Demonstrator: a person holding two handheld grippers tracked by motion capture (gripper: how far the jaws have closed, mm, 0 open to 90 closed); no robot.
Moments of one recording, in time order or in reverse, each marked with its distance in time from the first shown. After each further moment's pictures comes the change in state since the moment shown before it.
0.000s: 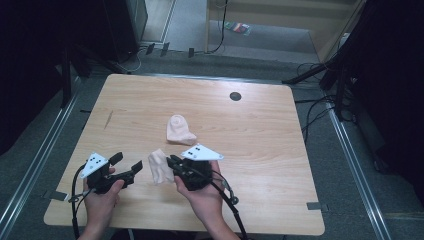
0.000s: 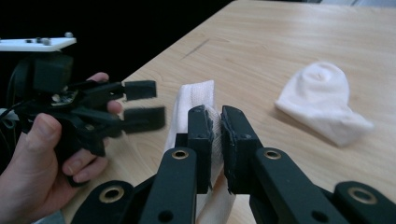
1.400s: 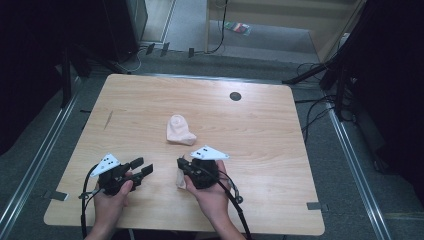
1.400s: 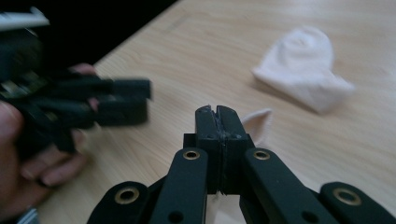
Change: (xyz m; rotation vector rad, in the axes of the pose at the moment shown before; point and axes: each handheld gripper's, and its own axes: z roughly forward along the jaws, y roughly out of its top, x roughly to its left) left arm -0.017 -0.007 0.016 0.057 -0.249 -0.009; right arm -0.019 -0.012 0.013 0.041 -0.010 0.019
